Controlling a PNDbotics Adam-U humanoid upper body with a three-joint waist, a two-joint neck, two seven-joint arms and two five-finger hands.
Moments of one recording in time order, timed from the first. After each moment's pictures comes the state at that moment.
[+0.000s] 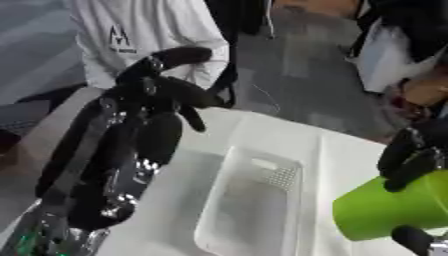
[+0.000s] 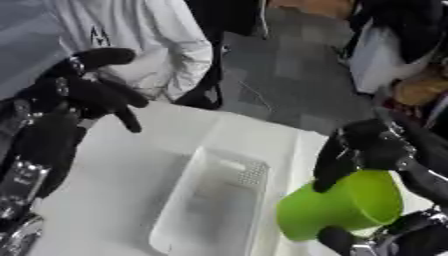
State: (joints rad) left arm -0.72 0.38 -0.19 -1.99 0.00 -0.18 0.01; right arm -0.71 -0.93 0.26 -1.92 0.14 -0.56 0.14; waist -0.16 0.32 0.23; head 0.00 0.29
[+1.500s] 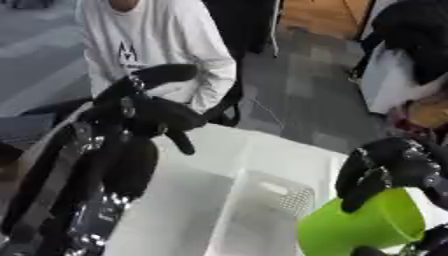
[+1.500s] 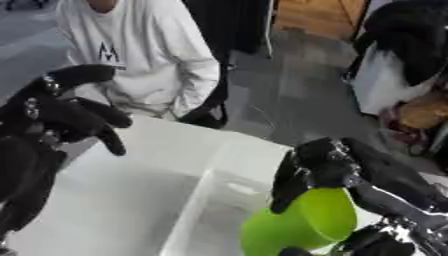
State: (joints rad) left arm -0.78 0.31 -0.20 -1.99 0.02 -0.17 -0.01; right arm -0.82 -0.86 0.29 -1.83 0.15 -0.55 0.16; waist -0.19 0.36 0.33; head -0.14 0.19
